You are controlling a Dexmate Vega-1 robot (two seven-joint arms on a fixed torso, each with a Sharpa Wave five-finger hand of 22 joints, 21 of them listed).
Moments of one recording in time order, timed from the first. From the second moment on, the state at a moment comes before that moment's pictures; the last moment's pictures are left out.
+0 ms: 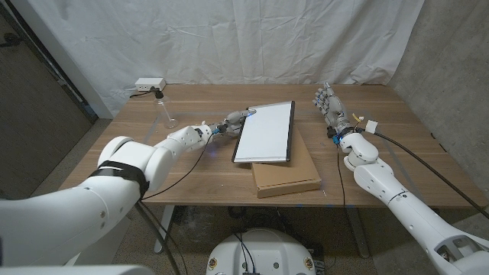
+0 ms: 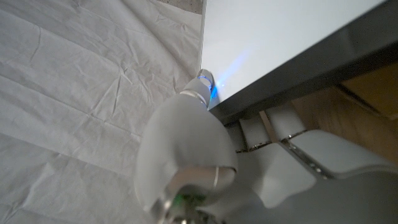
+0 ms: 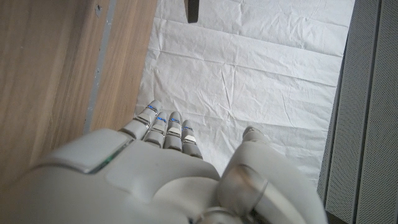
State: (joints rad) left arm 0.27 0.13 0.29 -0.42 -0.75 0.32 -0.70; left_hand 1.34 0.17 0.30 -0.13 0.26 0.66 0.18 0.33 0.23 0.86 0.04 0.29 0.20 0.97 -0.05 0.25 0.18 1.09 -0.03 0.31 0.17; right arm -0.90 -0.51 -0.34 -1.46 0.67 0.27 -0.06; right_hand 0.30 0.02 0.17 0.00 0.20 0.11 0.09 0.20 0.19 0.13 0.11 0.22 0.18 0.08 0.07 0.19 0.19 0.18 -0.02 0.22 0.18
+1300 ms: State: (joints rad) left arm 0.40 0.23 0.35 -0.77 -0.94 0.46 -0.50; left_hand 1.34 0.17 0.32 -0.13 0.26 0.68 0.18 0.32 0.23 0.88 0.04 0.28 0.20 0.99 -0.05 0.23 0.18 1.10 -0.03 0.31 0.17; right arm -0.90 -0.51 -0.34 -1.46 0.66 0.27 -0.06; right_hand 0.30 0.02 0.17 -0.01 0.20 0.11 0.09 0.20 0.19 0.14 0.11 0.22 0.18 0.08 0.07 0.19 0.19 0.18 -0.02 0.21 0.18
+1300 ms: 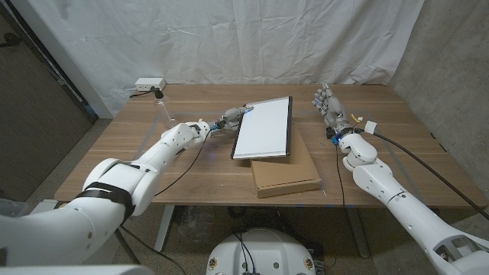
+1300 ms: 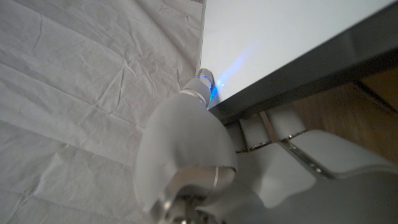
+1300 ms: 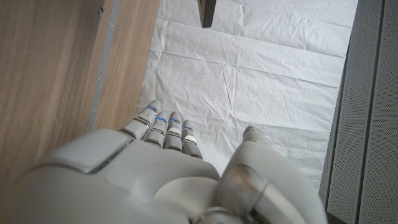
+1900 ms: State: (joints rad) left arm 0.42 0.27 0.36 -0.86 -0.98 0.49 -0.44; left_hand 1.32 0.15 0.36 -0.12 0.25 0.68 0.18 0.31 0.24 0.88 0.03 0.26 0.20 0.99 -0.05 0.22 0.18 1.10 -0.03 0.30 0.17; right arm -0.90 -0.52 -0.34 -1.47 0.66 0.27 -0.07; right_hand 0.30 0.02 0.17 -0.01 0.20 0.11 0.09 0.20 0.19 0.14 0.11 0.22 0.18 0.08 0.07 0.19 0.19 0.18 -0.02 0.21 0.18
